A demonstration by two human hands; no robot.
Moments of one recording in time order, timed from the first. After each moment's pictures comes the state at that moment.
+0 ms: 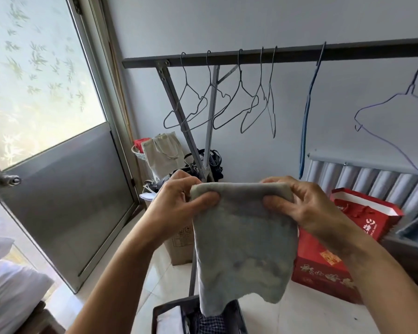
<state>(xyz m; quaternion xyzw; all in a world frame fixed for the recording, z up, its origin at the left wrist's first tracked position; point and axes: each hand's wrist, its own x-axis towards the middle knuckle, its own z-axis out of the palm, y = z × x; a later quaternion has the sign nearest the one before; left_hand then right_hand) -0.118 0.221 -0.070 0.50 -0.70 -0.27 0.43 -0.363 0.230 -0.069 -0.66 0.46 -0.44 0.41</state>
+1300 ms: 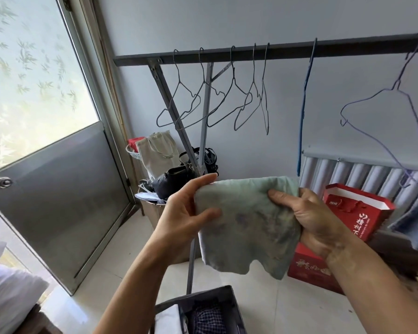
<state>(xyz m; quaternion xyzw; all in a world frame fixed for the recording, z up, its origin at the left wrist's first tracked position) -0.139 0.228 -0.101 0.37 -0.61 -0.45 0.53 -0.362 0.228 -0.083 -0.43 0.41 -0.53 0.61</state>
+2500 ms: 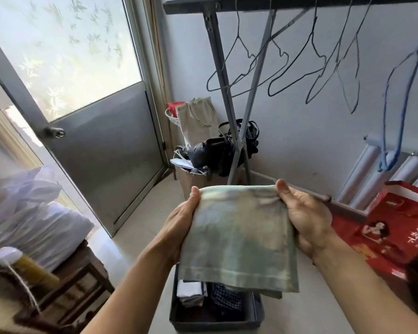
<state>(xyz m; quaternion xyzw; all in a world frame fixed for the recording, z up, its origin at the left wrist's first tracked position) -0.078 0.226 -0.148 0.54 -0.28 -0.61 0.51 -0.283 0.170 -0.149 -0.39 0.43 -0.48 0.66</state>
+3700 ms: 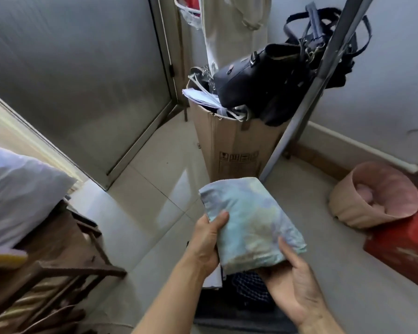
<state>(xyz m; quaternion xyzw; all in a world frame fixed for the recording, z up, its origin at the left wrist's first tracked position) 0.049 0.017 -0.499 0.52 -0.07 -0.65 0.55 -0.113 0.024 -0.501 -0.07 0.39 -0.44 0.81</state>
